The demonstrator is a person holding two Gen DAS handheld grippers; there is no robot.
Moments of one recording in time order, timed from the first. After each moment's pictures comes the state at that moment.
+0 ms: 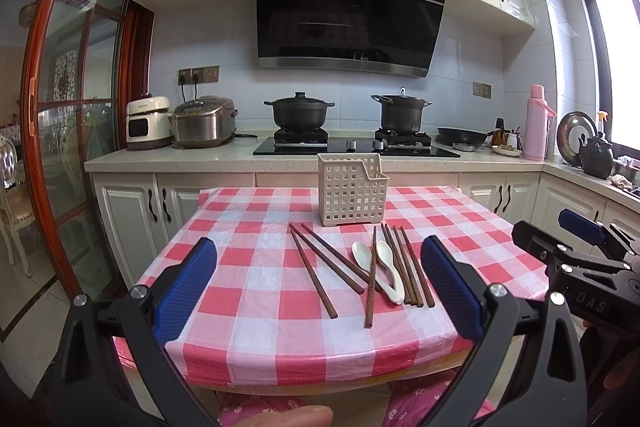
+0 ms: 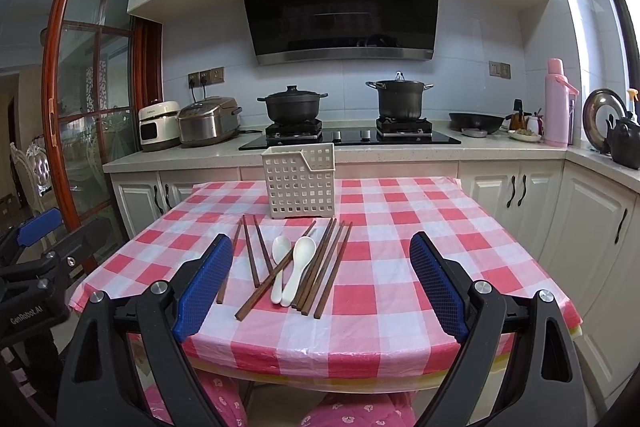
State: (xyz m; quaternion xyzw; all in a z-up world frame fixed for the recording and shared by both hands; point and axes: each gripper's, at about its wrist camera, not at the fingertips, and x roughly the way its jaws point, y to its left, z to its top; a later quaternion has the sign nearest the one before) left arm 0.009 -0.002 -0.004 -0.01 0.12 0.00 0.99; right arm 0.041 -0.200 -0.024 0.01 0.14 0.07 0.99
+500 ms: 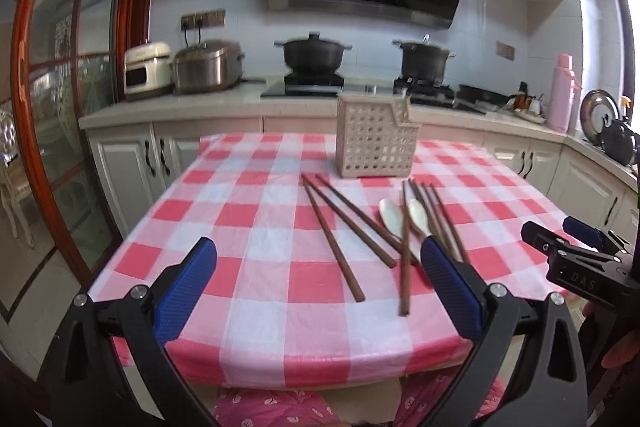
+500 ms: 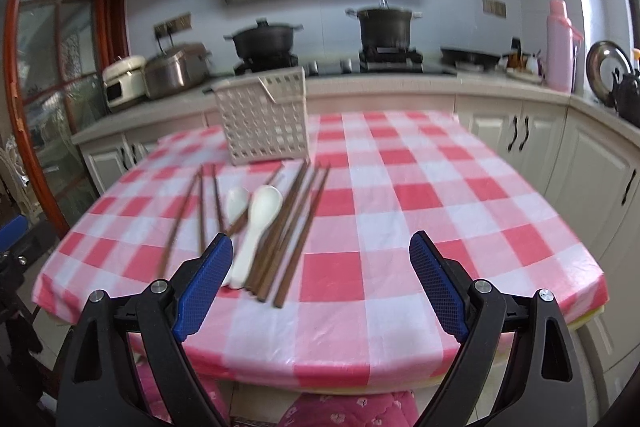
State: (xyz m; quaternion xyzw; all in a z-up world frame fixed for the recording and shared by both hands) left arm 0.098 0.024 -0.049 -0.02 0.23 0.02 0.97; right arm 0.152 -0.216 -0.080 0.03 0.26 0.05 0.96
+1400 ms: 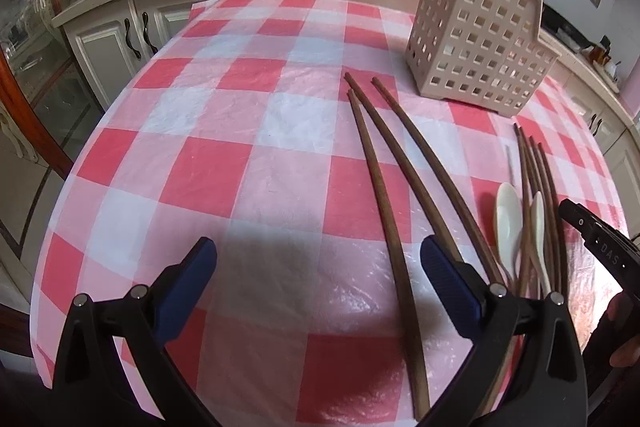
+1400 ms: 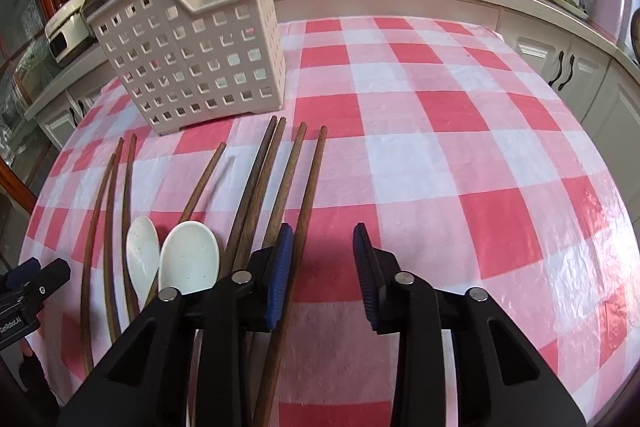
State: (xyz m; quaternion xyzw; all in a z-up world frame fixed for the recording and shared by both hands) left arm 0.305 0.067 -0.121 -0.07 0.47 0.06 0.88; right arm 0.346 -0.194 -0.127 0.03 0.45 0.04 0.89
